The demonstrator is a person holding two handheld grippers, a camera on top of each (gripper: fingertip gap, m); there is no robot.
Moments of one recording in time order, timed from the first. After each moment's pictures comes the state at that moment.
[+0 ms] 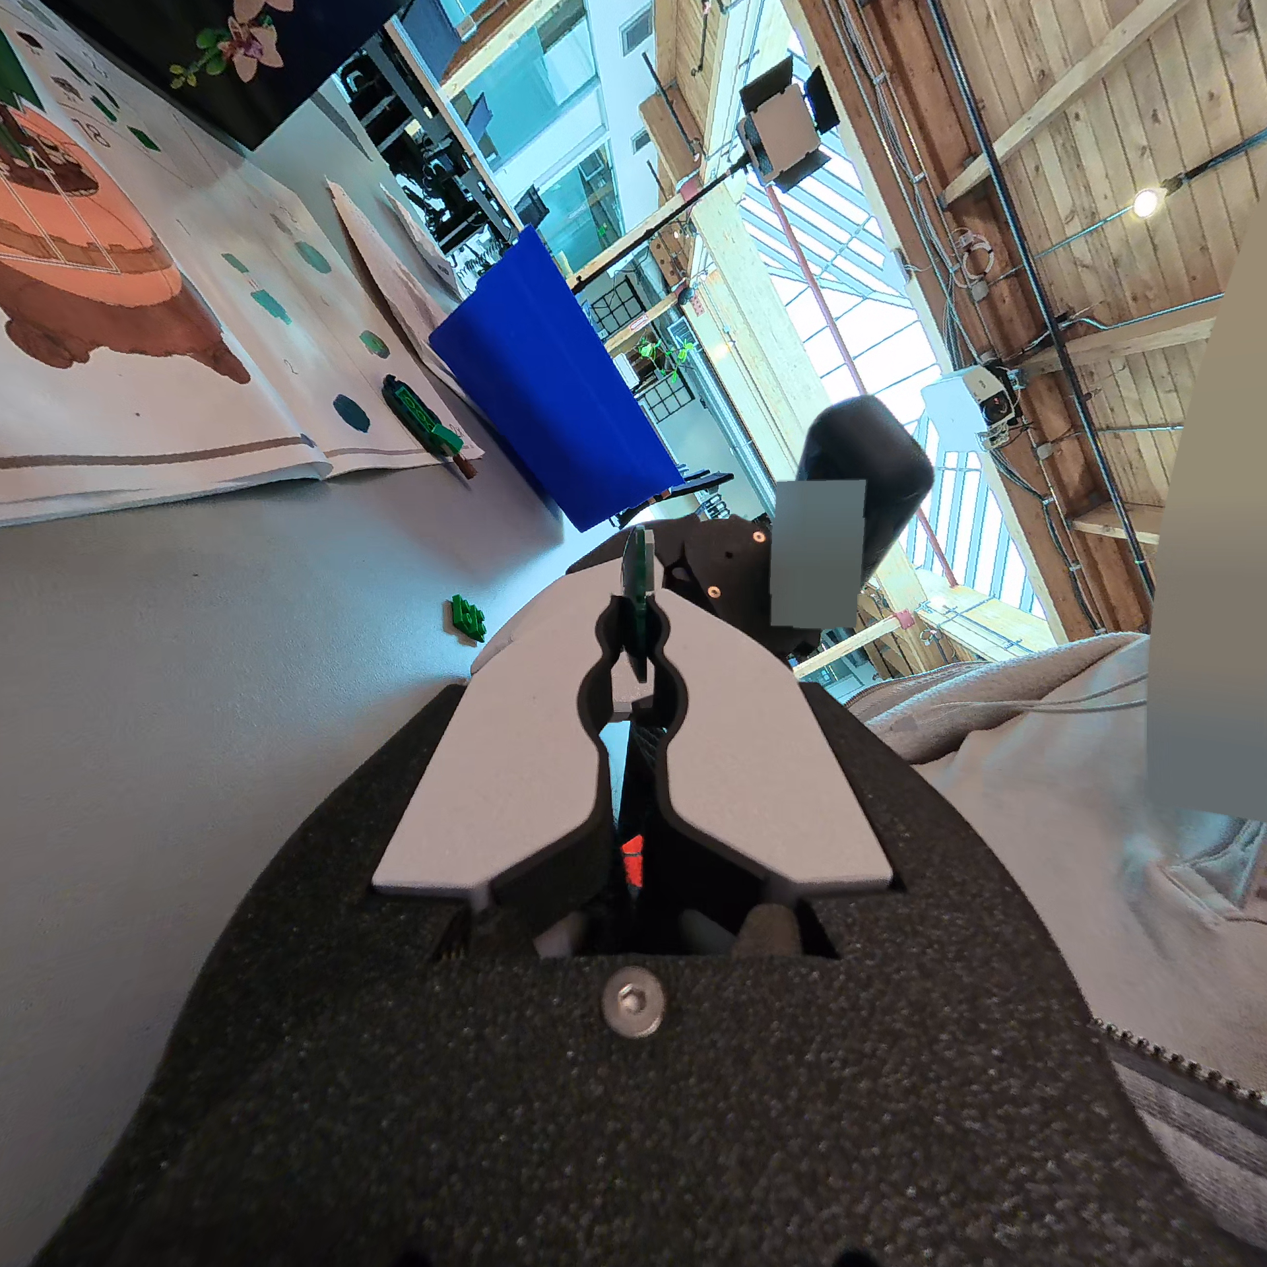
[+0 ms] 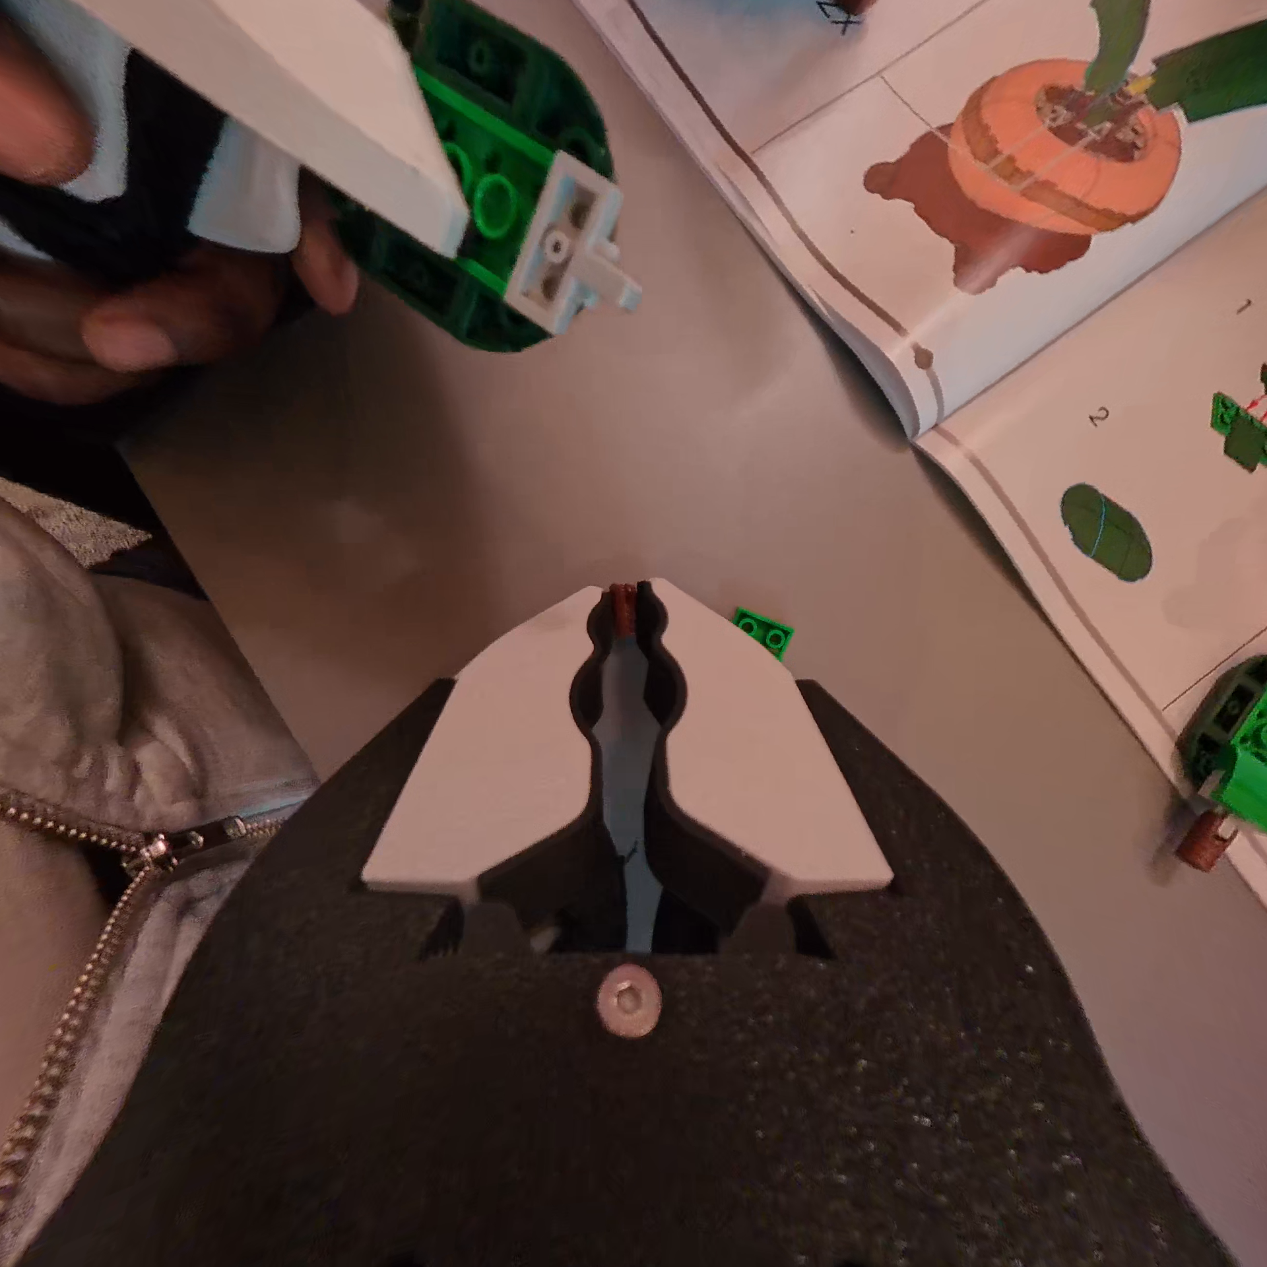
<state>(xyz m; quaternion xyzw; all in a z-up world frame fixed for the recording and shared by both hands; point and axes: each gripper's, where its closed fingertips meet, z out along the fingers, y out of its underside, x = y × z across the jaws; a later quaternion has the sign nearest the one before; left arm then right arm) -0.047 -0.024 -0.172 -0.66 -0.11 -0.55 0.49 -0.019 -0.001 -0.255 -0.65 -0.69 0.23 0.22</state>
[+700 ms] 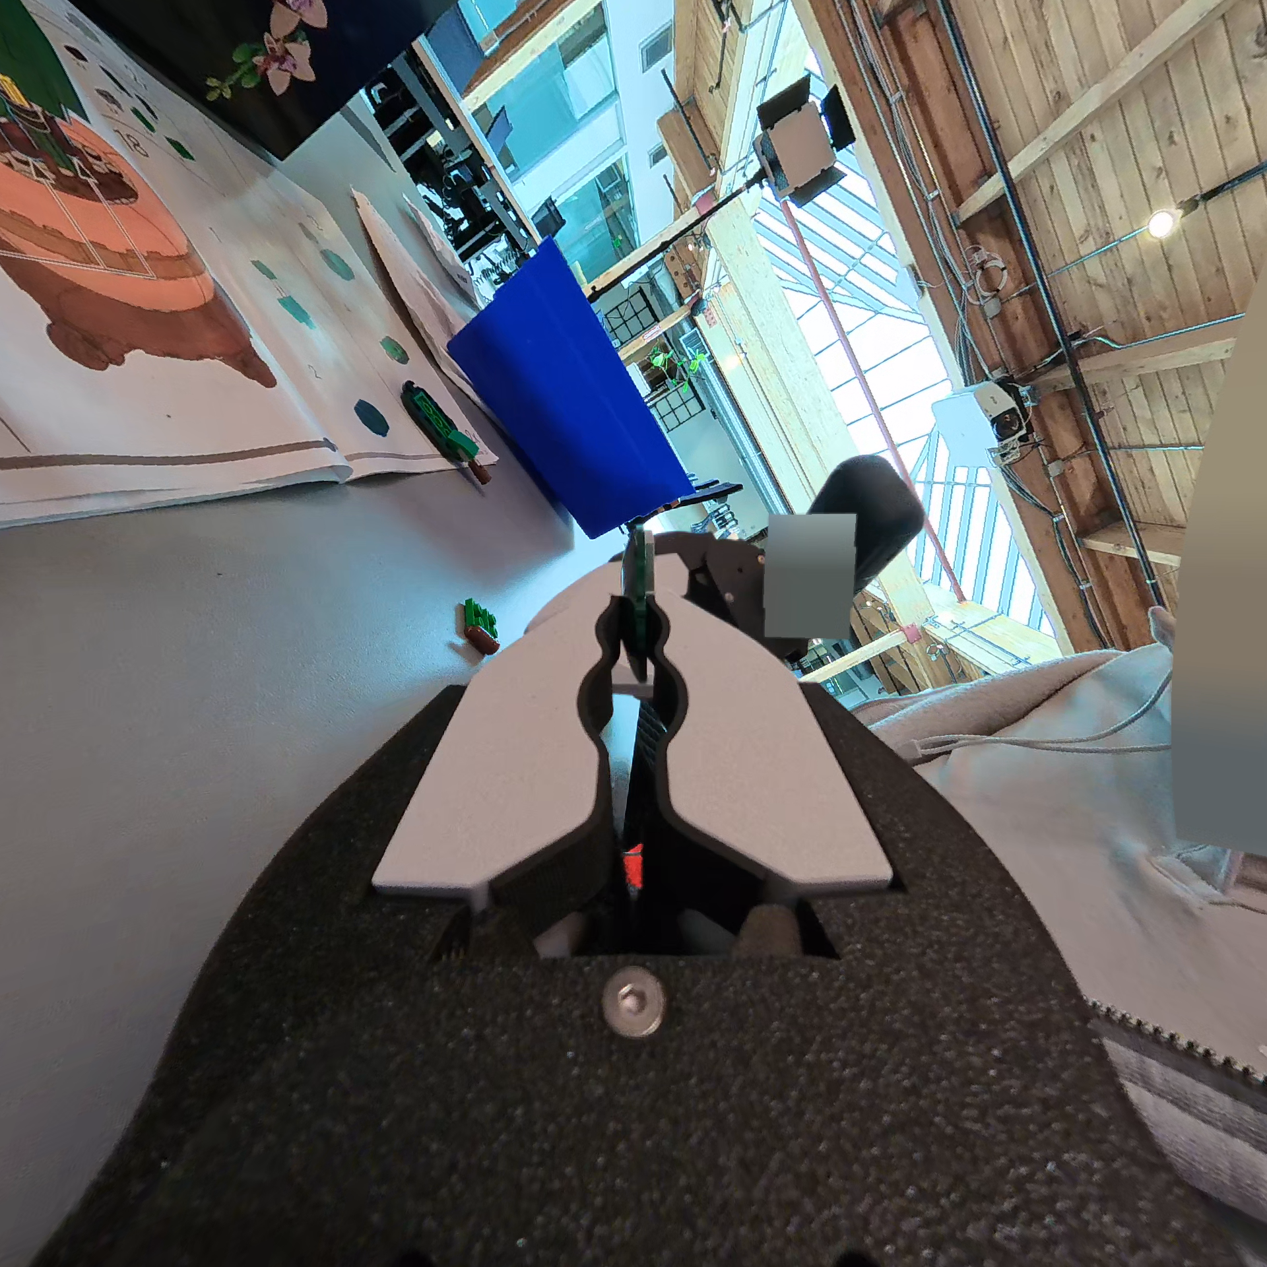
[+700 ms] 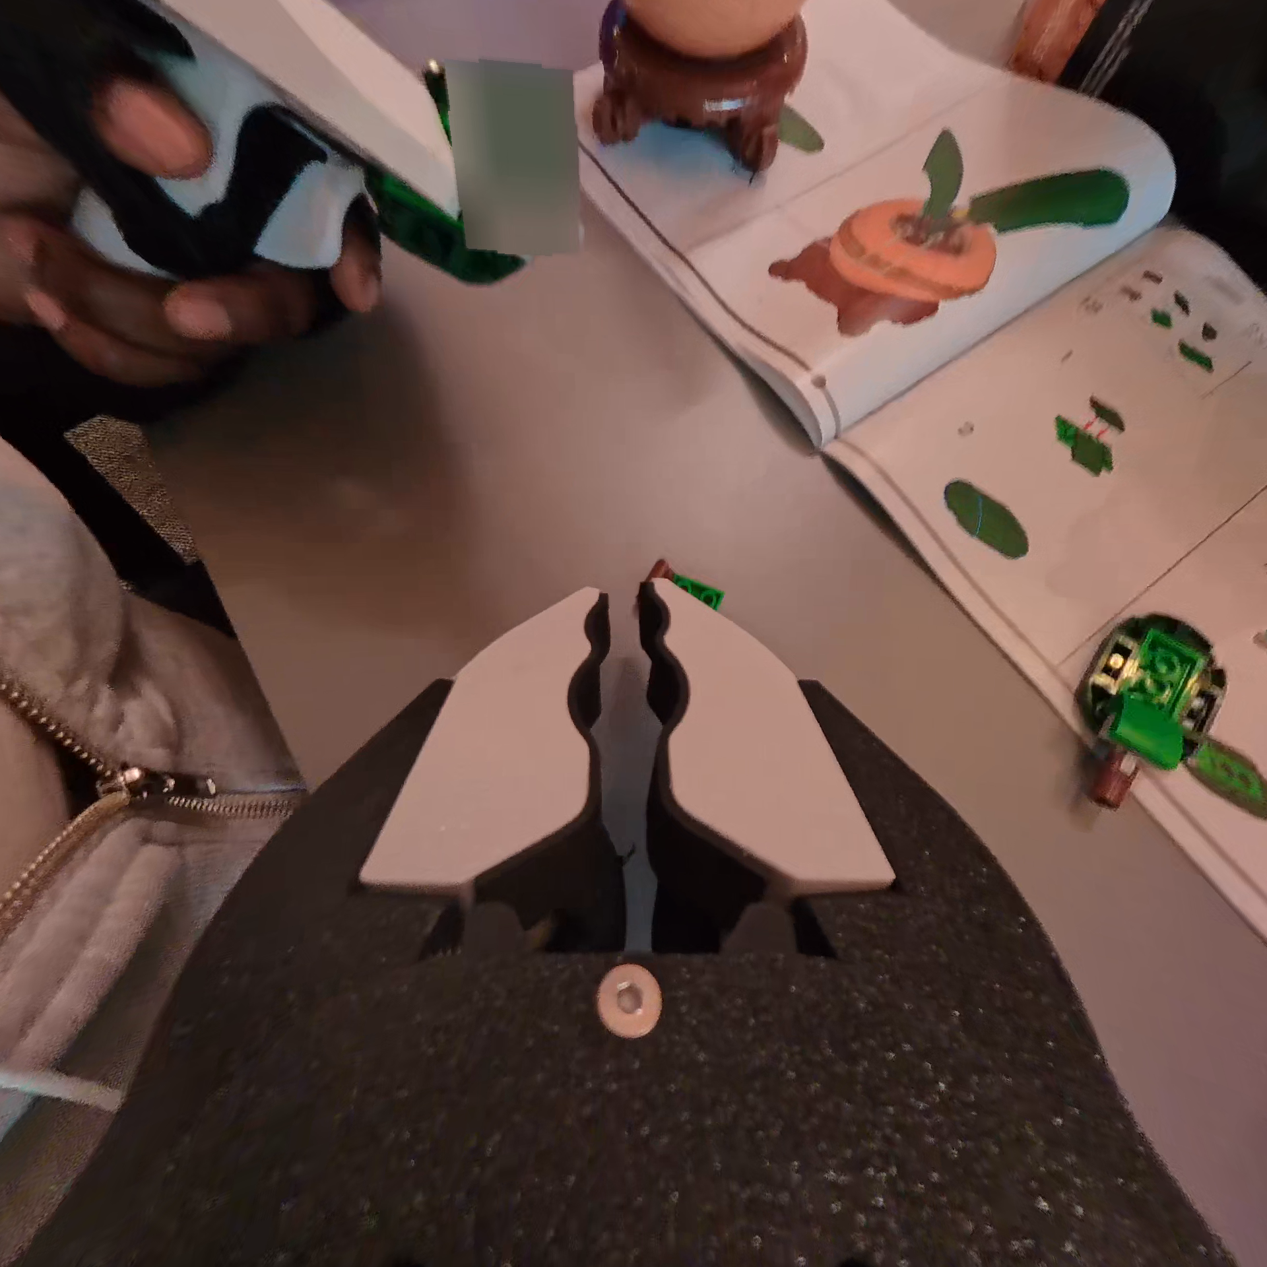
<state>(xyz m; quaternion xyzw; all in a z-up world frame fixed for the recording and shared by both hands) -0.050 -0.021 -0.174 -0.66 -0.13 -0.55 0.49 -0.005 0.015 -0.238 -0.62 -0.67 0.30 0.29</state>
